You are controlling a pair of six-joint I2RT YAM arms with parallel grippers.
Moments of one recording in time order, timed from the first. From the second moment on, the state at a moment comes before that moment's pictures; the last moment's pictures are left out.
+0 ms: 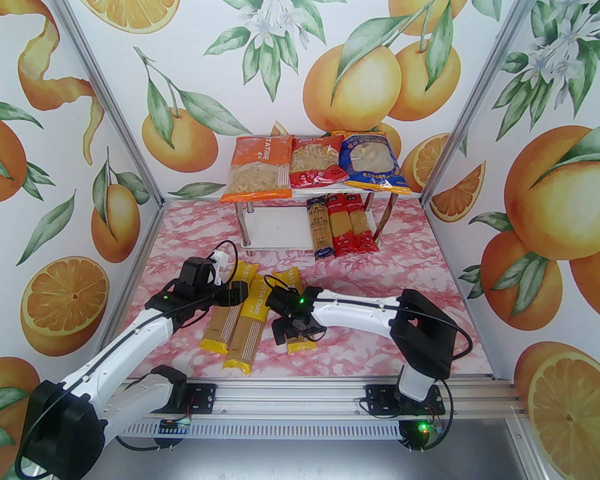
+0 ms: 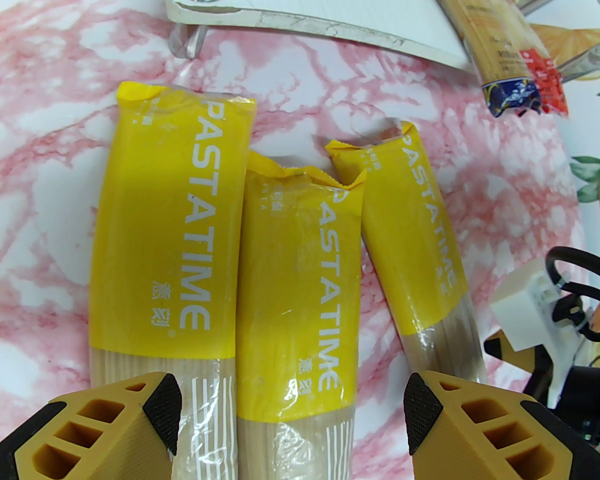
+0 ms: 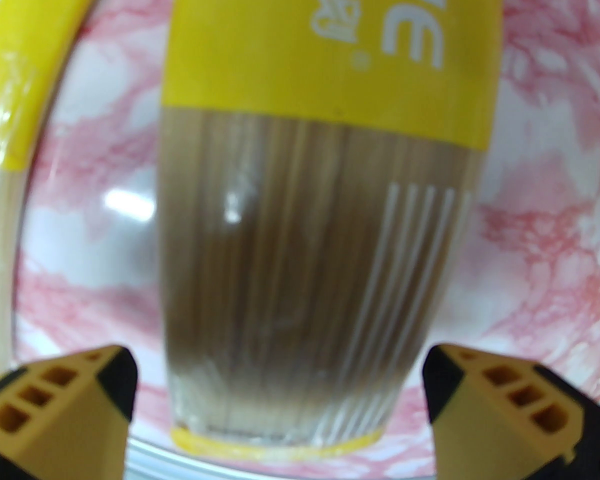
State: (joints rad) left arm -0.35 1.05 0.64 -0.42 0.23 -0.38; right arm 1.05 1.78 1.12 -0.77 0.05 0.75
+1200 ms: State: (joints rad) left arm -0.33 1.04 0.64 -0.43 0.24 -0.38; right arm 1.03 1.72 1.06 -0.69 0.04 0.81
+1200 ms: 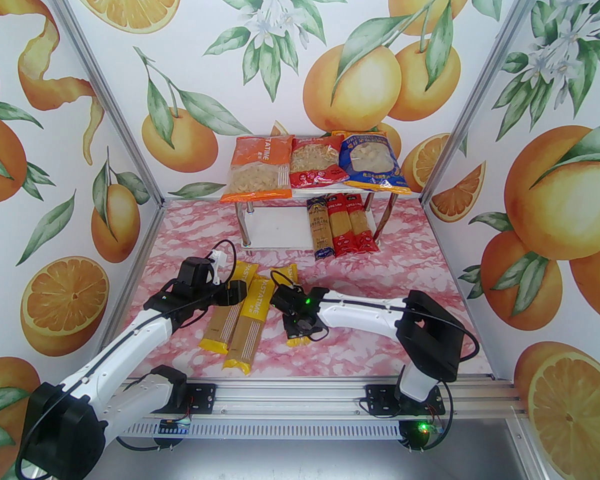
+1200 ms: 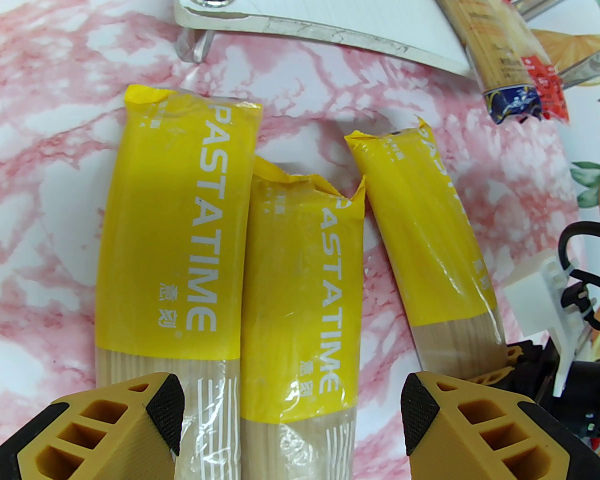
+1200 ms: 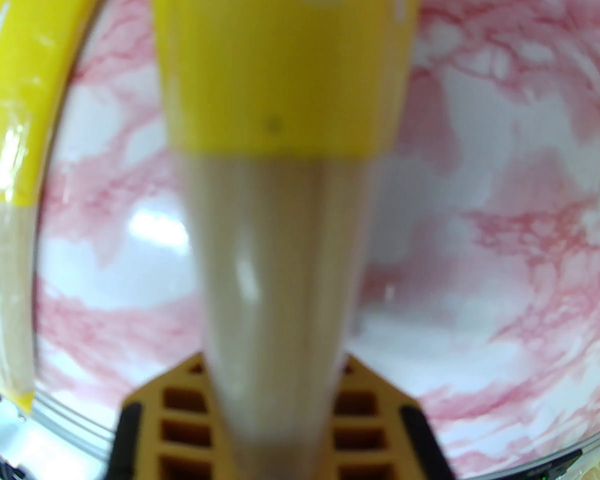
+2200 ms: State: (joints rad) left arm -0.33 1.04 0.64 -0.43 0.24 -0.38; right arm 0.89 1.66 1.40 -0.88 0.21 0.66
